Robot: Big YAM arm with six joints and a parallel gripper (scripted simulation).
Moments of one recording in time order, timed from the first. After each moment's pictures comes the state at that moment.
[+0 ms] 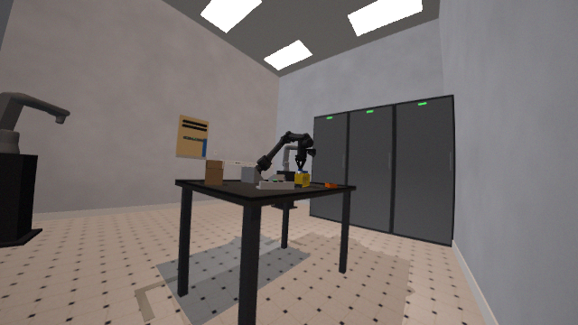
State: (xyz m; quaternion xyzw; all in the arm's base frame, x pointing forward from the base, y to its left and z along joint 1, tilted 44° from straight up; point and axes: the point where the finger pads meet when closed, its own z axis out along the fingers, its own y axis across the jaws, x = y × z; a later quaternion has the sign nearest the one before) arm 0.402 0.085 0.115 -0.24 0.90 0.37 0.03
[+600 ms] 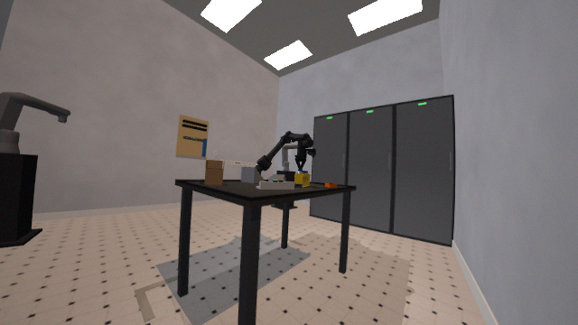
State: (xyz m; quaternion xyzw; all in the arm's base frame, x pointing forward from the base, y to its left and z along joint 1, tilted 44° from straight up) arm 0.403 0.085 0.113 -0.24 0.90 0.37 0.04
